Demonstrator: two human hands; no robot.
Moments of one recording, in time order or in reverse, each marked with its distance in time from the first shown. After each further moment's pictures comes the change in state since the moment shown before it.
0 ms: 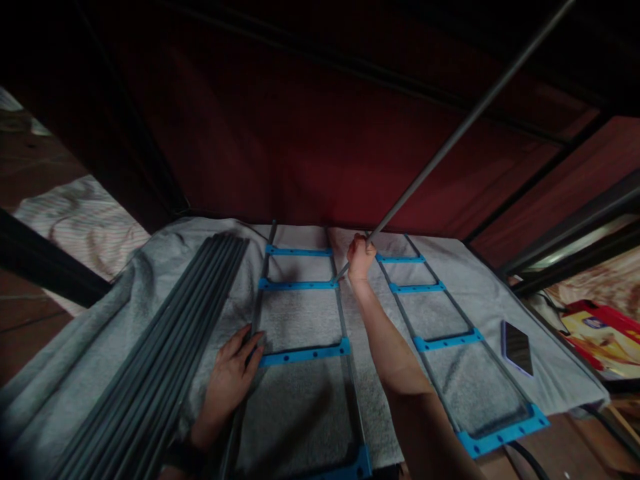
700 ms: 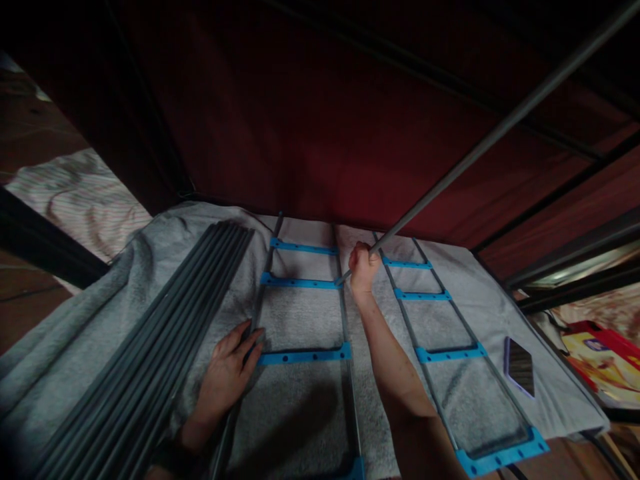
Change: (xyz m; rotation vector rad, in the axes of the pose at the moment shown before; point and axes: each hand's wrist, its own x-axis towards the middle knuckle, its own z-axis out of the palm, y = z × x) left_hand -0.001 0.004 -0.001 -0.030 -0.045 -0.045; right_hand -0.025 -0.004 0.002 -0.076 -0.089 0.014
